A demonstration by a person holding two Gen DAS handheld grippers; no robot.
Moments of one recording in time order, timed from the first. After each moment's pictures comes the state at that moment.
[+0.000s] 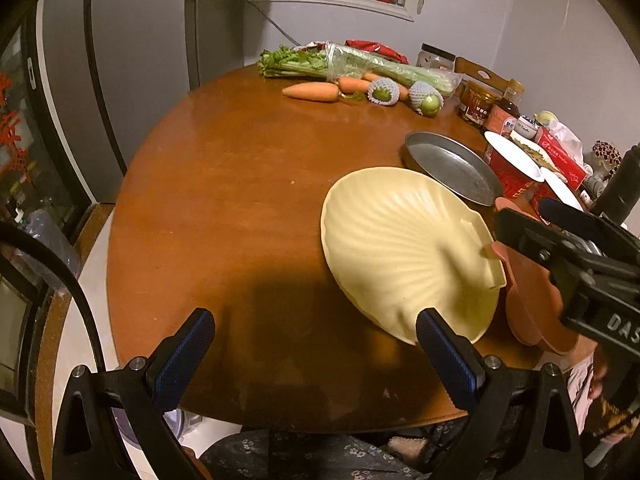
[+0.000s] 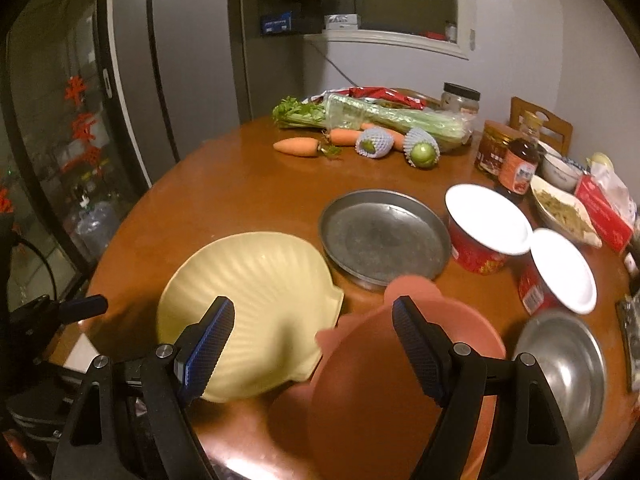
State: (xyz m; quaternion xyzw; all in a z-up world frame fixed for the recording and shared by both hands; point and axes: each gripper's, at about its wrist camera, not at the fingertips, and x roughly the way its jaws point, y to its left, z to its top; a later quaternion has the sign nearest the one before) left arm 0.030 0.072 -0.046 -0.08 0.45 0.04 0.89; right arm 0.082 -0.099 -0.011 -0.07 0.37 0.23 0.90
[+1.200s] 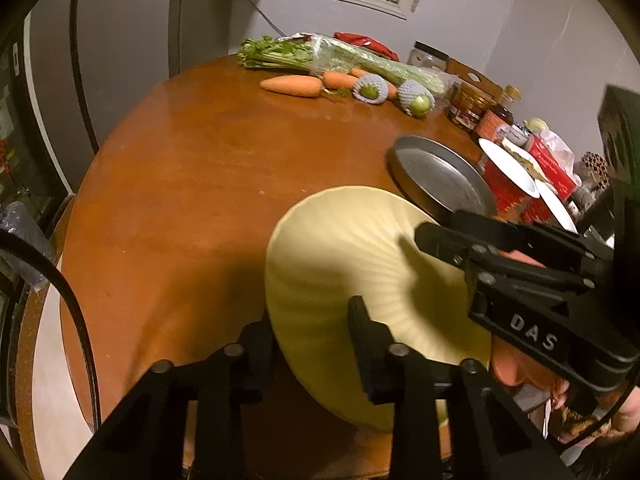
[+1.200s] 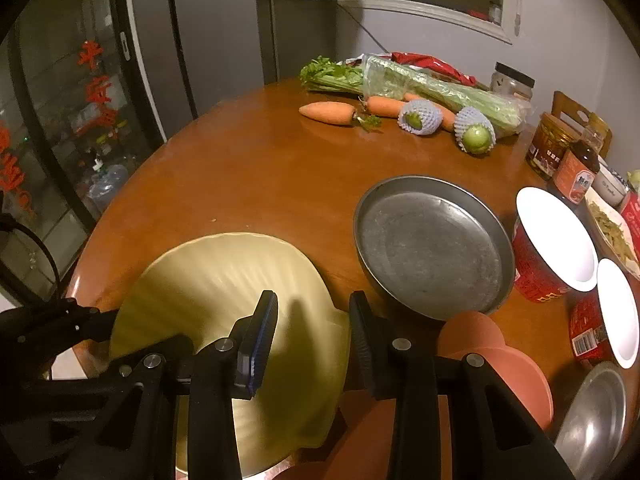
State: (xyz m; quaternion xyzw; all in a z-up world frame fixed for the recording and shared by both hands) left arm 0.063 0.074 -0.054 -0.11 0.45 0.00 0.88; right arm 0.130 -0.060 -0.043 -0.10 0.42 0.28 0.86
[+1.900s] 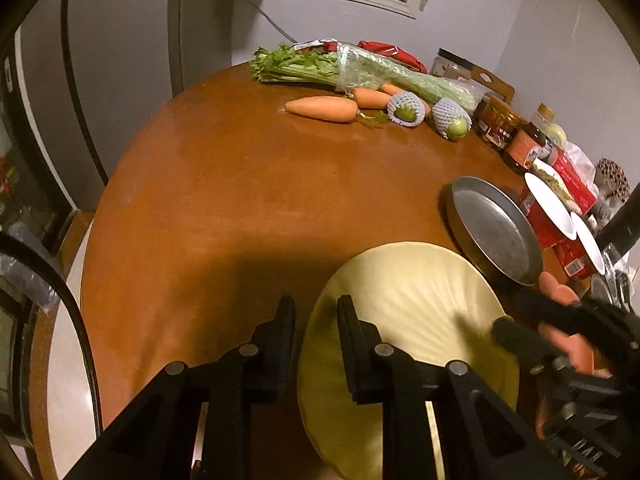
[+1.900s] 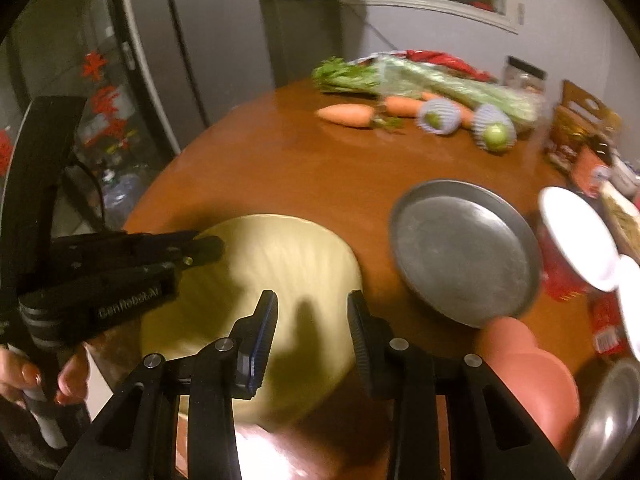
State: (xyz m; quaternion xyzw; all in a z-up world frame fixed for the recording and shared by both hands) left arm 0.124 0.118 -0.050 -0.09 0.46 0.00 0.88; right arm 0.128 -0.050 -0.037 -0.08 0.42 0.28 0.86
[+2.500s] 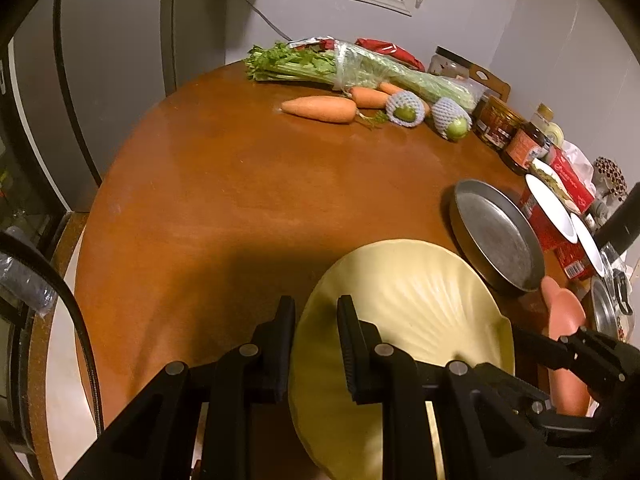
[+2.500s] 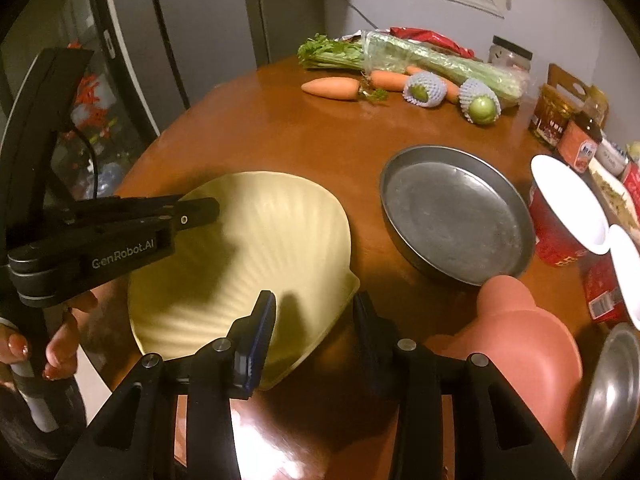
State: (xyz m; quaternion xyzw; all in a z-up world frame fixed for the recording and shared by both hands) left arm 0.137 0.126 -0.053 -0.09 0.46 -0.01 0.88; right arm 0.122 -0.043 -0.051 -0.08 0.46 0.26 0.85
